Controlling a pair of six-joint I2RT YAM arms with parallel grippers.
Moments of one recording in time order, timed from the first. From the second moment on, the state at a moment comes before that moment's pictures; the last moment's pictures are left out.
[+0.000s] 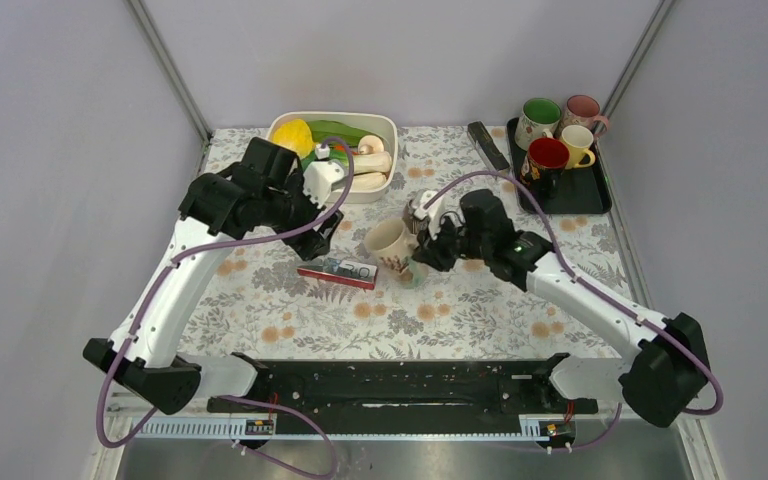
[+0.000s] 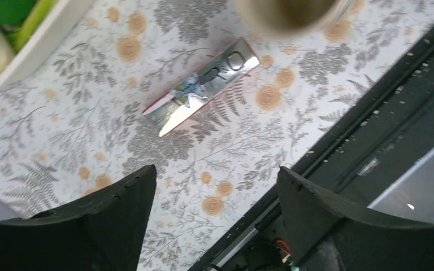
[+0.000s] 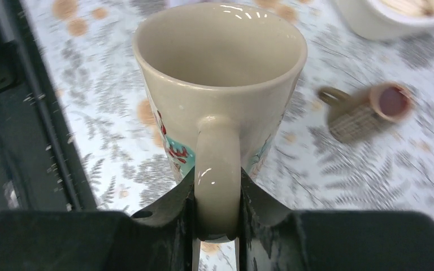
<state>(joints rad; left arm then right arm) -0.48 1.30 1.62 -1.28 0.26 0.31 0.70 1.26 0.97 -0.28 -0.44 -0.27</state>
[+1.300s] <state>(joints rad) -0.17 1.33 1.32 -0.95 0.26 0.24 -0.48 1.82 1.01 0.61 -0.45 -0.10</state>
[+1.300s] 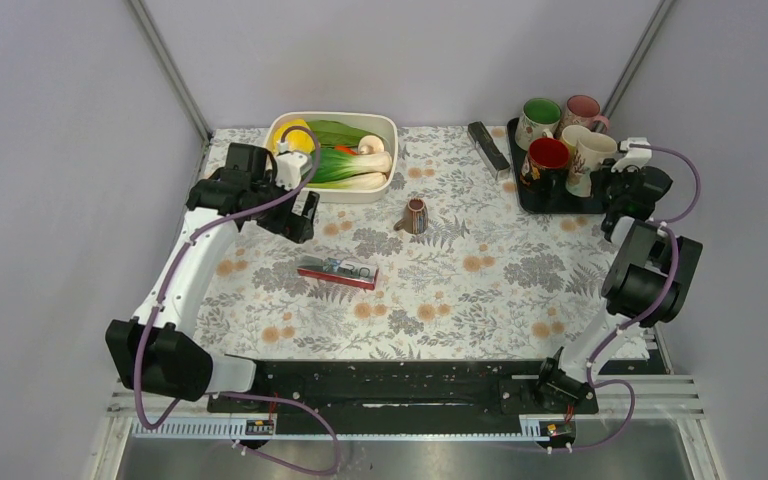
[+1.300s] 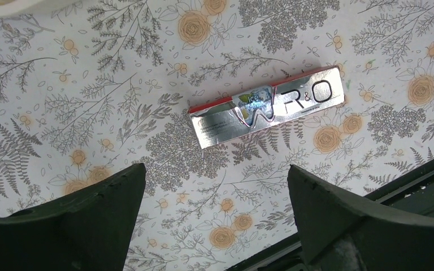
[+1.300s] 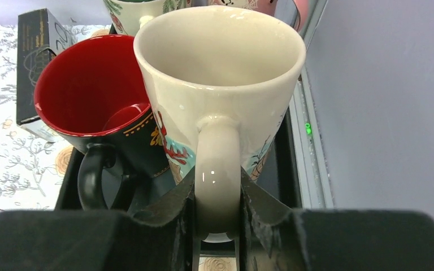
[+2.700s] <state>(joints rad) -0.17 1.43 1.45 -0.97 0.22 0.26 -0.51 1.98 1.29 0.20 -0.46 -0.61</state>
